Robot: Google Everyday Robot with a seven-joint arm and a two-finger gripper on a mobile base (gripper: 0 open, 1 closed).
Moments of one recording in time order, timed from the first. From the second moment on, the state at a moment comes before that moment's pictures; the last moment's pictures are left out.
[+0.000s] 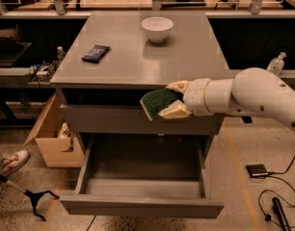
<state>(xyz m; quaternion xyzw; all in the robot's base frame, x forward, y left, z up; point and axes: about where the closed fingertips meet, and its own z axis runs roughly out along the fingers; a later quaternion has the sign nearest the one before) 0.604 -0.076 0.805 -0.57 0.66 0.07 0.48</state>
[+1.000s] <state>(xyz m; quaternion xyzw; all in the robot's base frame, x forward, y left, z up) 0.683 -0.034 0.852 -0.64 0.63 0.03 0.45</state>
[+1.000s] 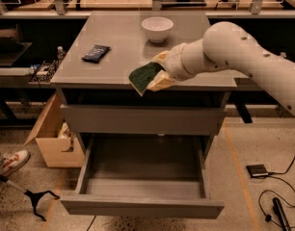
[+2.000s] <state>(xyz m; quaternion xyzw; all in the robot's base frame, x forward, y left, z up) 0.730 0.003 0.854 -0.67 0.63 0.01 0.40</state>
